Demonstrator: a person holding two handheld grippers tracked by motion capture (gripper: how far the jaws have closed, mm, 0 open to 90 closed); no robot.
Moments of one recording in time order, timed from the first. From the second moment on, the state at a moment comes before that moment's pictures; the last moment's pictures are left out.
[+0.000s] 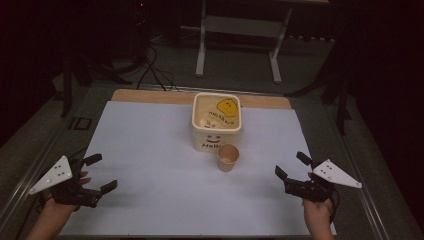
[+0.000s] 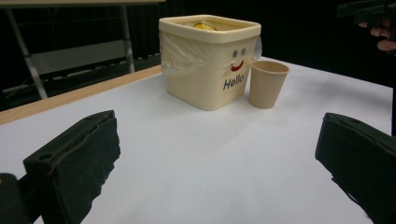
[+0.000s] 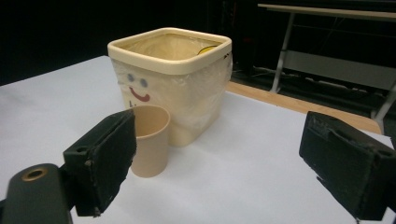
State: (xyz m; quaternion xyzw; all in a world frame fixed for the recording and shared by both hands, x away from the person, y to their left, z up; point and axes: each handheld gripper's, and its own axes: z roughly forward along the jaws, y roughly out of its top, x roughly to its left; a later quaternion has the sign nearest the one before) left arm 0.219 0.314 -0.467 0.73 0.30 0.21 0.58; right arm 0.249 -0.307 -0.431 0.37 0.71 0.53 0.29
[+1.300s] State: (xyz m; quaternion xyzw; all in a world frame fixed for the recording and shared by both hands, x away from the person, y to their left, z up) left arm 0.219 0.311 -0.462 0.73 0.29 0.20 0.59; right arm 0.280 -0.266 -0.380 0.25 0.80 0.52 0.16
